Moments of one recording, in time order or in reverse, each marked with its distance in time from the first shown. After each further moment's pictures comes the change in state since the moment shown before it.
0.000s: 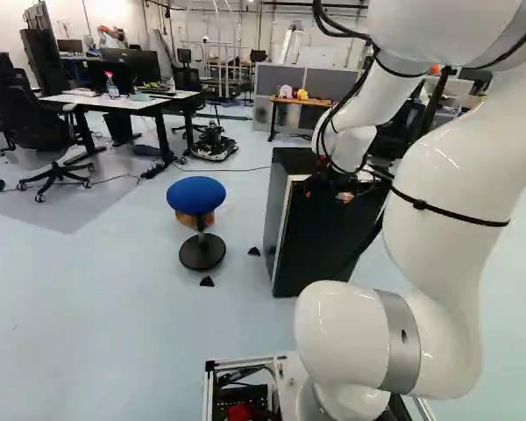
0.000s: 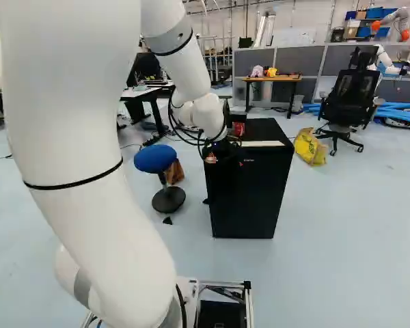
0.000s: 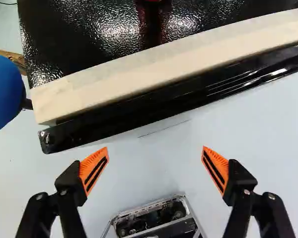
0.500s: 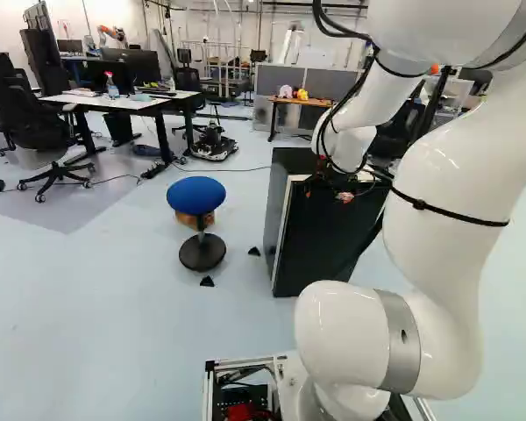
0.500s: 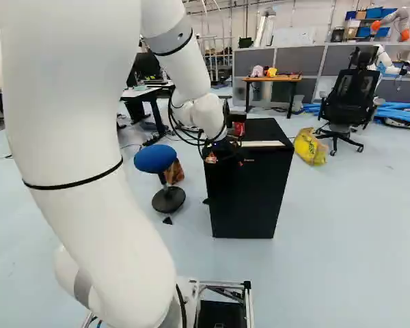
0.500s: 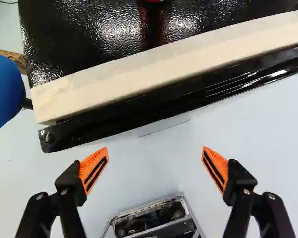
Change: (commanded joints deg) arm 0.0 0.0 0.0 -0.7 0.3 0.0
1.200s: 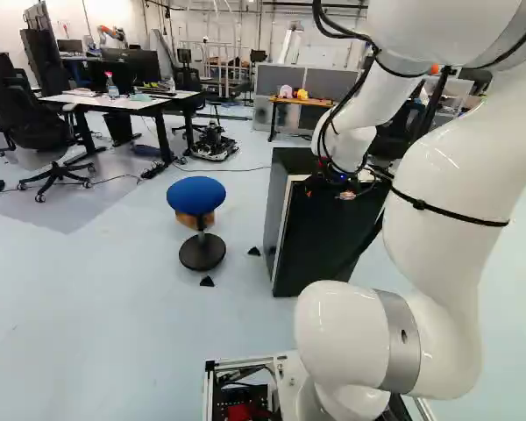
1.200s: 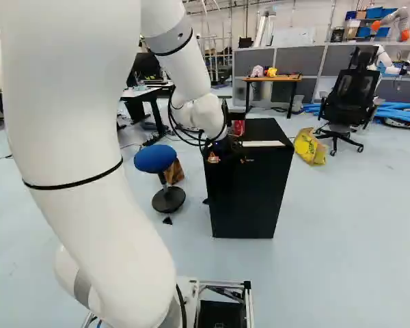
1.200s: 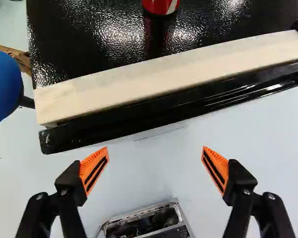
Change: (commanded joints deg) arm 0.0 0.0 0.0 -3.8 2.0 0.0
